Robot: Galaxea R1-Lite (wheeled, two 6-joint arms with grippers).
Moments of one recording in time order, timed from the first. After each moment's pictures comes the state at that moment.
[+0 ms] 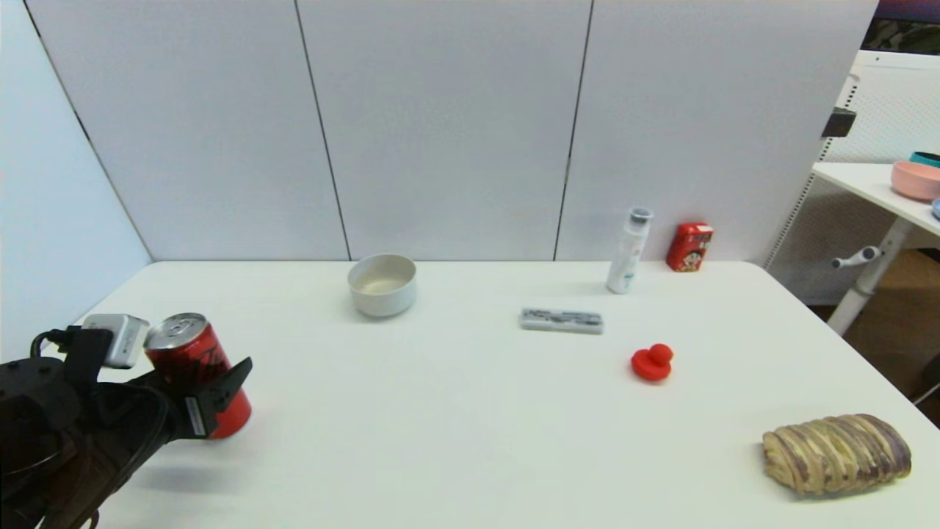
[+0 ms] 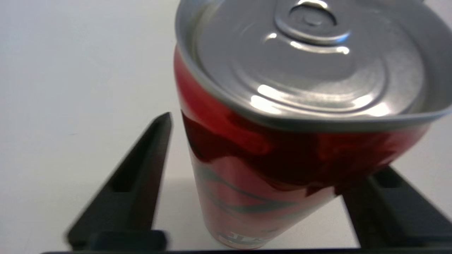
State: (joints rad) left arm -0.10 1.62 -0.04 -1.33 0.03 -0.05; right arm 0.00 0.00 0.00 0.00 -0.01 0.07
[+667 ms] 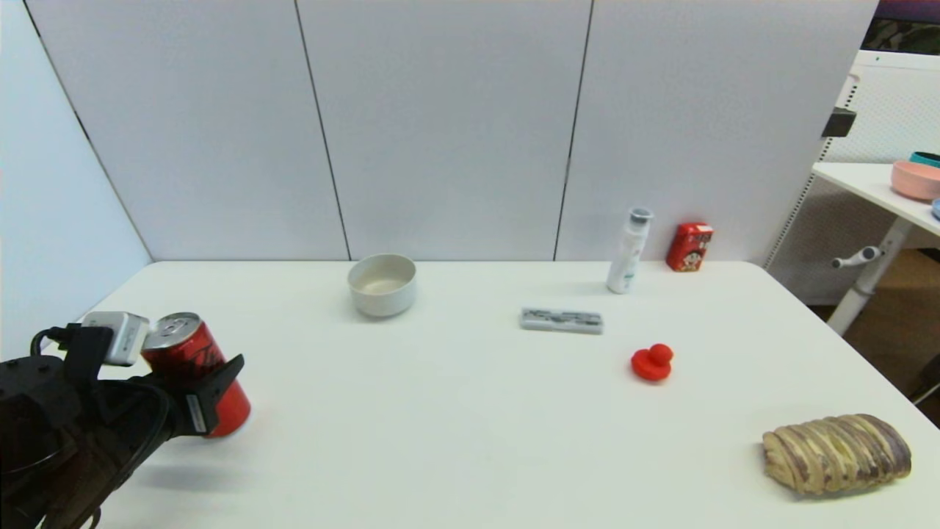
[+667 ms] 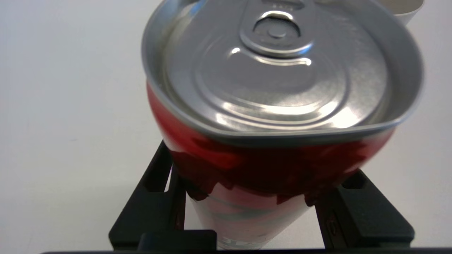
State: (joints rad) left arm -0.10 1.63 -0.04 -1.35 0.03 -0.05; right arm 0.00 0.00 0.00 0.00 -0.01 0.07
